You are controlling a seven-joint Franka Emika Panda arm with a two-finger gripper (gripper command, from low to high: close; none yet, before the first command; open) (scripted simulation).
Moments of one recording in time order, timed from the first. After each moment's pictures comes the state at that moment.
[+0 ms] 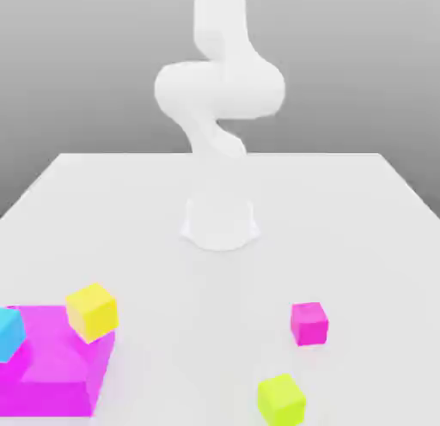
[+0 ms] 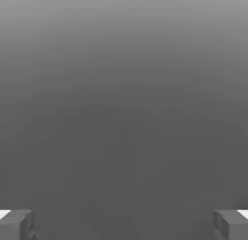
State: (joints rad) arm 0.01 -0.71 0.00 -2.31 0.00 2.34 0.78
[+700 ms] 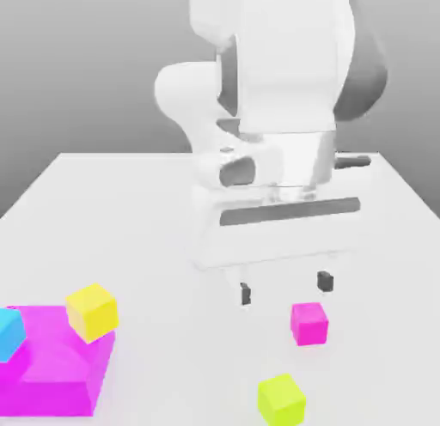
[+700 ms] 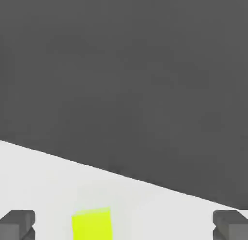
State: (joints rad) arm 0.11 0.06 0.03 -2.43 0.00 2.64 0.61
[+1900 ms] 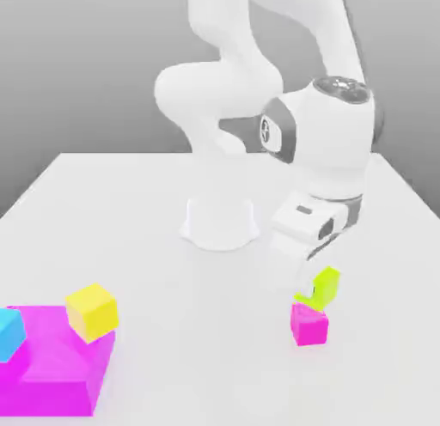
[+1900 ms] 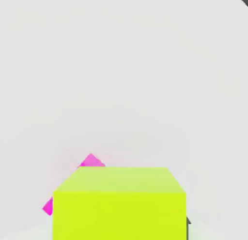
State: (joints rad) arm 0.30 -0.15 0.14 -2.86 0.05 2.71 0.23
